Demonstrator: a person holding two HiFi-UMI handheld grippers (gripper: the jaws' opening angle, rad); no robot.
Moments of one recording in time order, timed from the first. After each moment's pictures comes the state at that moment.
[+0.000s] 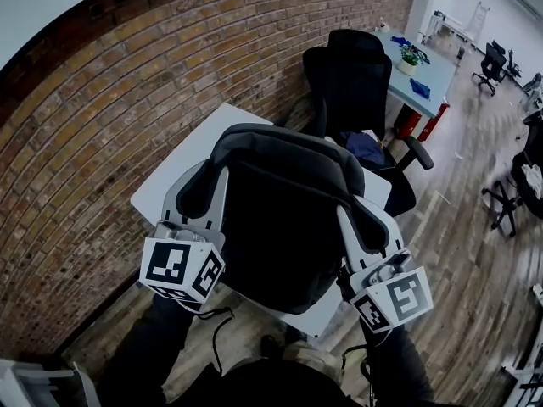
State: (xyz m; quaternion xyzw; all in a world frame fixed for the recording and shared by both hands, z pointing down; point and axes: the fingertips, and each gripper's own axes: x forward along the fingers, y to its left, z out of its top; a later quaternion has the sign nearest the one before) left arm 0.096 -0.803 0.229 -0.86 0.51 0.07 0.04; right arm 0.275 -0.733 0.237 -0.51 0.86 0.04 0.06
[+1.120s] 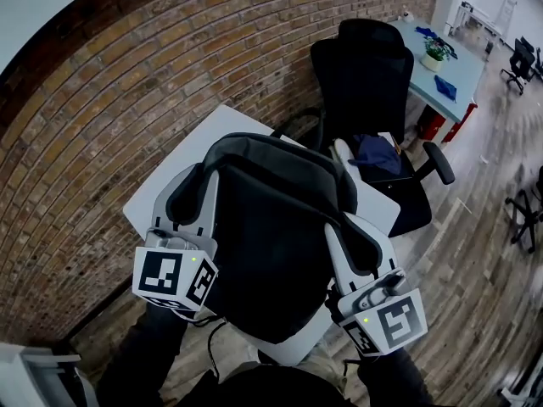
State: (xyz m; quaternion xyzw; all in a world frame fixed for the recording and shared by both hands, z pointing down) left arm 0.162 -0.892 0.244 -0.83 0.56 0.01 0.06; right arm 0.336 -0.819 0.261 -0.47 0.88 -0.01 0.08
